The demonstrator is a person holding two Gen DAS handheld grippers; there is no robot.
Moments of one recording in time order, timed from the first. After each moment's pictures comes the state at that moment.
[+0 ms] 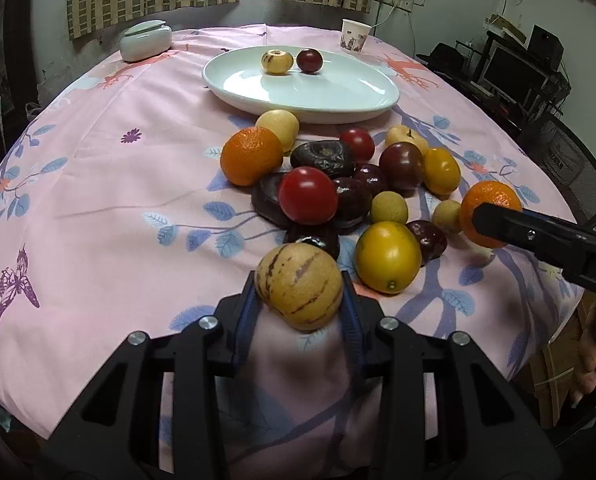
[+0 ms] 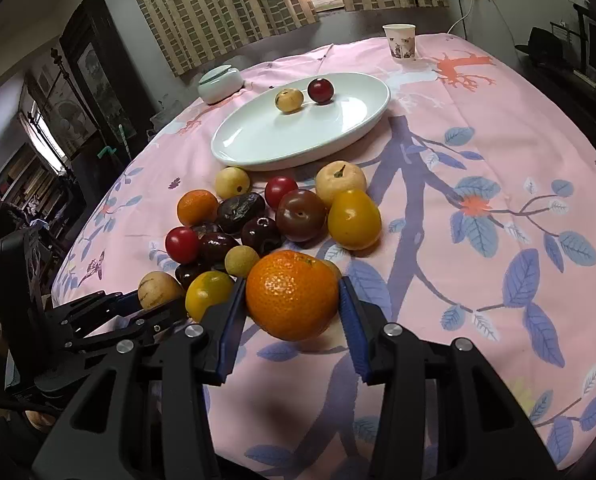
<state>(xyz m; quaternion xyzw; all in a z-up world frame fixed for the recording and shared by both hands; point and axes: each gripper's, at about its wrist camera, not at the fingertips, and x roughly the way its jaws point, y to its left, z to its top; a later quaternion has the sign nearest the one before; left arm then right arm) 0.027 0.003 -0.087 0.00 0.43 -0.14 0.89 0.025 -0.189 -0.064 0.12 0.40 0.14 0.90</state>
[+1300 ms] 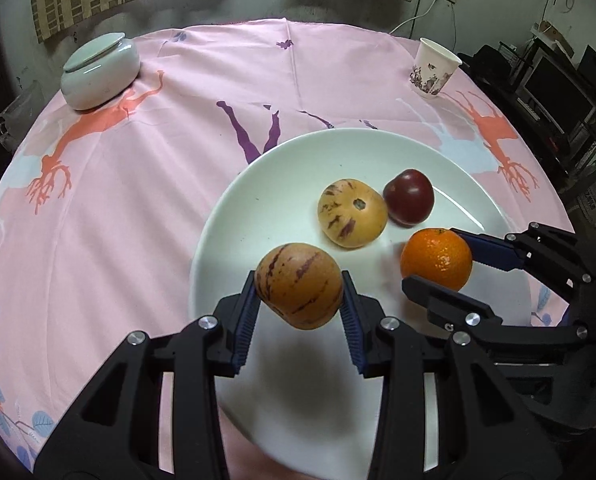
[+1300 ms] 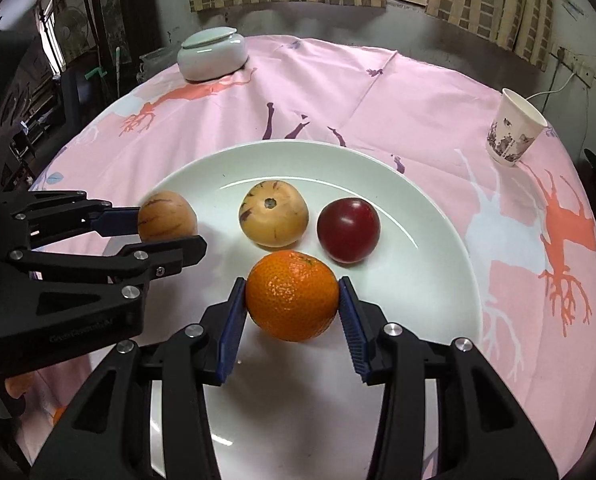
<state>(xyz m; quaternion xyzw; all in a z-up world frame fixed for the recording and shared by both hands) 0.330 -0.007 -0.063 0.01 0.50 -0.13 0.86 0.313 -0.135 -0.058 -0.07 0.46 0.17 0.87</state>
